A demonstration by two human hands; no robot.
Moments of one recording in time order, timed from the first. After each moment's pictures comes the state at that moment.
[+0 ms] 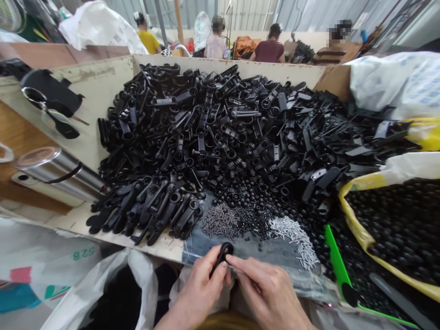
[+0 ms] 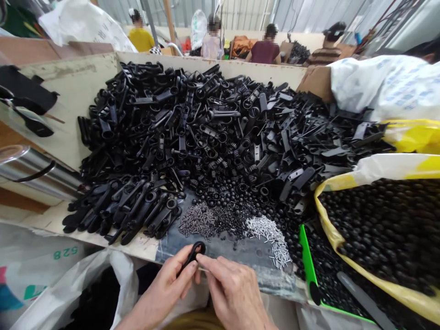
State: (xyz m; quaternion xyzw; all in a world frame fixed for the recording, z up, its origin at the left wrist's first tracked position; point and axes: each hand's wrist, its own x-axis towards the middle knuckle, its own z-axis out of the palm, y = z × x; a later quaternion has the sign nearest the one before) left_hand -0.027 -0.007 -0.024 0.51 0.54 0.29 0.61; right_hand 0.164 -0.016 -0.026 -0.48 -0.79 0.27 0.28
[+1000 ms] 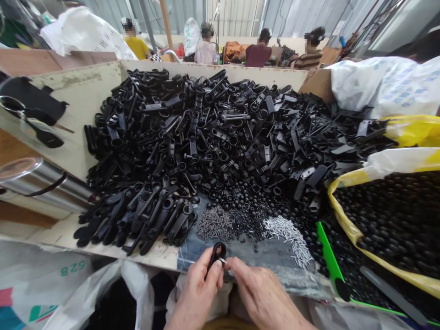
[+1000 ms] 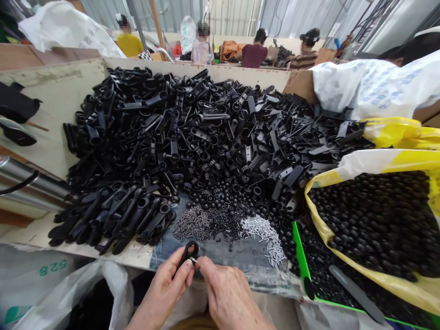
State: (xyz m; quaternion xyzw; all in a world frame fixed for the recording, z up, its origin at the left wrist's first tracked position) left_hand -0.021 -0.005 -0.046 0.43 0.55 0.34 0.63; right_hand 0.158 -0.009 -0.017 -0.52 -0.77 0.37 0.09
